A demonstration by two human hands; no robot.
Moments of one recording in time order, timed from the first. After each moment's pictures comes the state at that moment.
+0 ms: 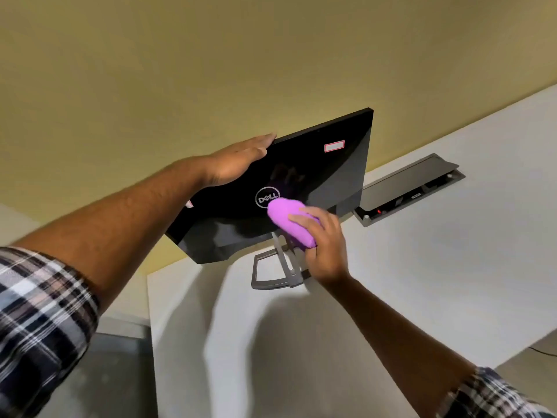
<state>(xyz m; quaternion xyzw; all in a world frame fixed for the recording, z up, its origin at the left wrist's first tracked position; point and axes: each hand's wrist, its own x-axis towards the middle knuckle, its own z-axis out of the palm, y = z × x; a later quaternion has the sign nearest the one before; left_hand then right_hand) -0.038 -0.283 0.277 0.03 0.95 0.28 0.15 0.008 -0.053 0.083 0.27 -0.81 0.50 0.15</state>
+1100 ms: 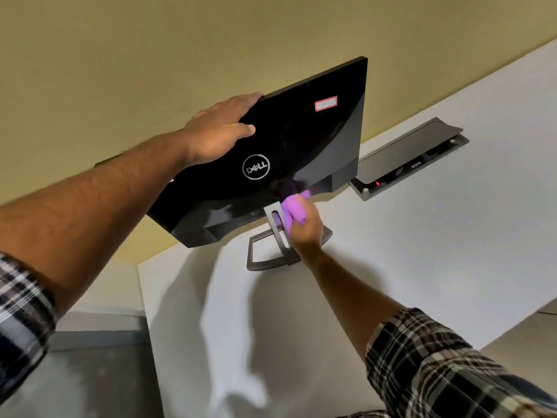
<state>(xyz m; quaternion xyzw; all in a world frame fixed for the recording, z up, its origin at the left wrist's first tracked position) -0.058 -0.283 0.266 0.02 0.98 0.18 0.08 -0.020 -0.113 -0.020 0.04 -0.79 0.61 -0.02</state>
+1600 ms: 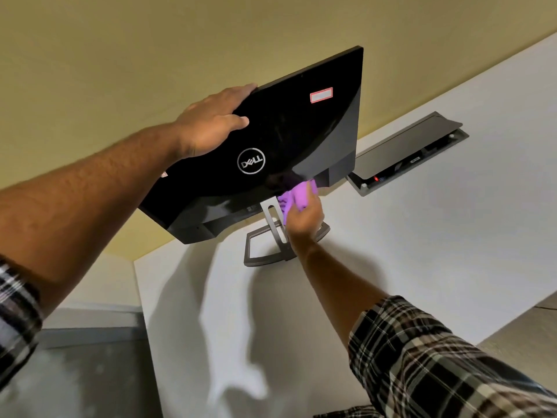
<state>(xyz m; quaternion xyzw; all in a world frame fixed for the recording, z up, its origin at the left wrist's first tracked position) -0.062 -0.292 0.261 0.01 0.98 0.18 0.09 -0.024 -0.121 0.026 -0.14 -0.69 0.71 -0.02</state>
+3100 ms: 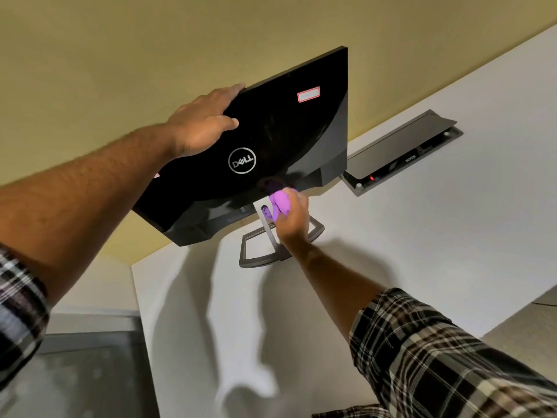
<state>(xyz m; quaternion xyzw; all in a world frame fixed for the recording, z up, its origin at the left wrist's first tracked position) -0.068 -0.291 0.264 -0.01 0.99 0.14 0.07 -0.030 -0.126 -0.009 0.00 -0.81 0.58 -0.07</state>
